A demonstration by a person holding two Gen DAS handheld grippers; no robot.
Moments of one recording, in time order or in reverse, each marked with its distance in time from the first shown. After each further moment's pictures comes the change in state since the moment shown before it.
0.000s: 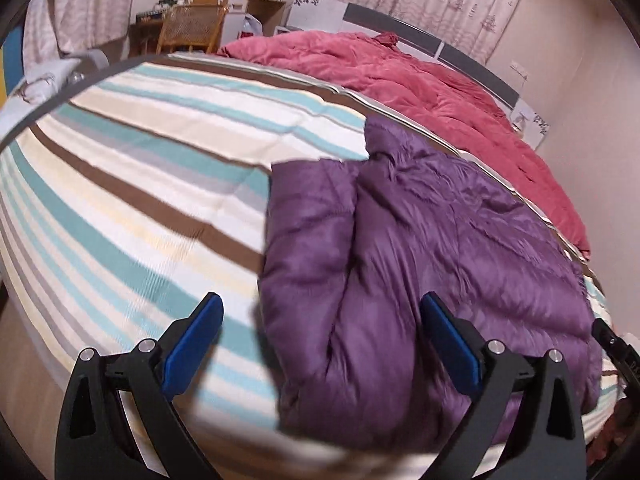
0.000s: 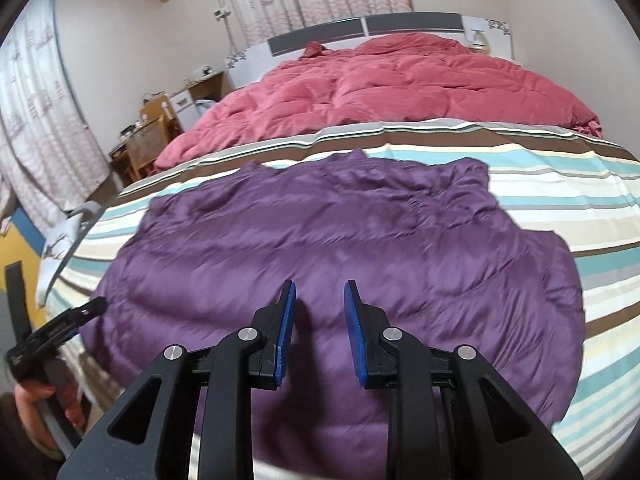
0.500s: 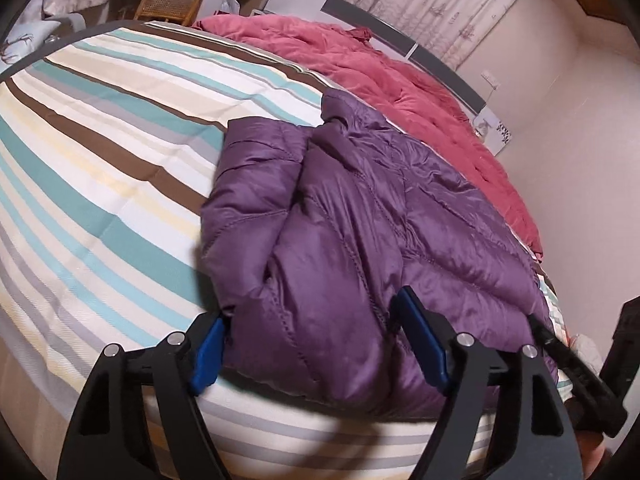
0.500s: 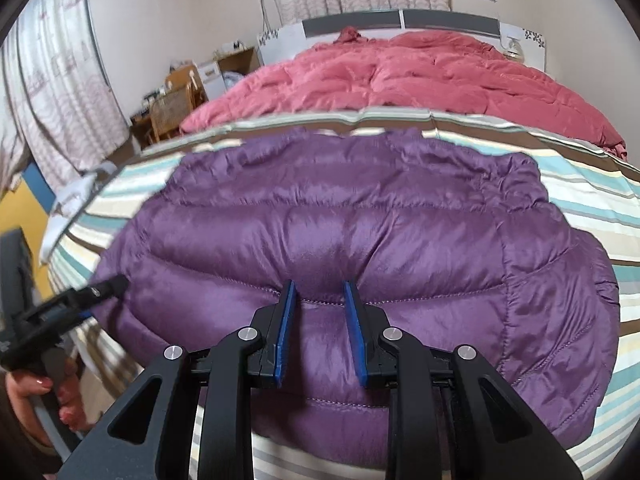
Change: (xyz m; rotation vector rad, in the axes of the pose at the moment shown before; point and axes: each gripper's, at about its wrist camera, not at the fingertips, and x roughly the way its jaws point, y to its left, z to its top) left arm 0.004 -0.008 -0.025 -0.064 0.026 -0.192; right arm 0.025 0.040 -0.019 -0.121 0.073 0.013
